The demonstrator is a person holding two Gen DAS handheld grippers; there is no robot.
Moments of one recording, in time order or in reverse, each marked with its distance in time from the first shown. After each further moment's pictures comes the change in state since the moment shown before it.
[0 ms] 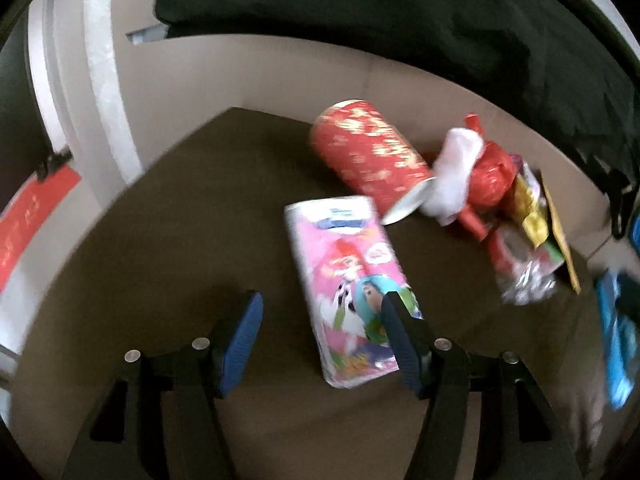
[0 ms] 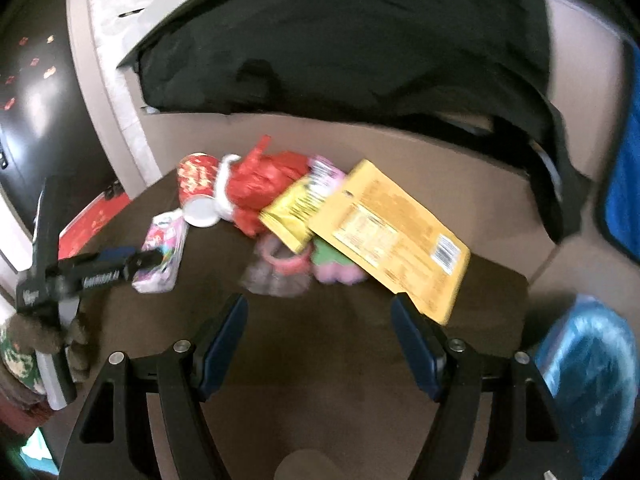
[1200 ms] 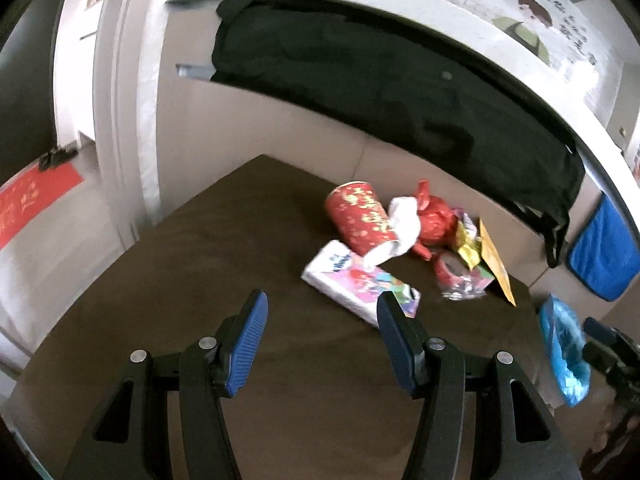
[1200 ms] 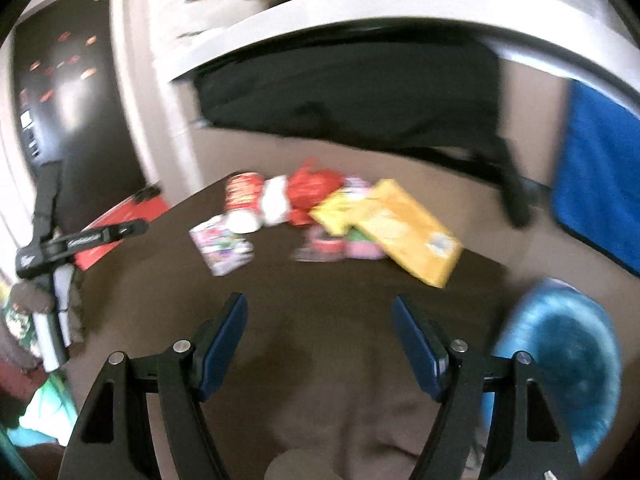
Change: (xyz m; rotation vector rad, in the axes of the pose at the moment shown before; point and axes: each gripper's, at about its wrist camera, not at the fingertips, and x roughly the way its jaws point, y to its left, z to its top) left arm -0.106 0.047 -0.038 -0.113 -0.171 -0.124; right arm -0.090 0.031 -0.046 -0.087 -0.092 0.091
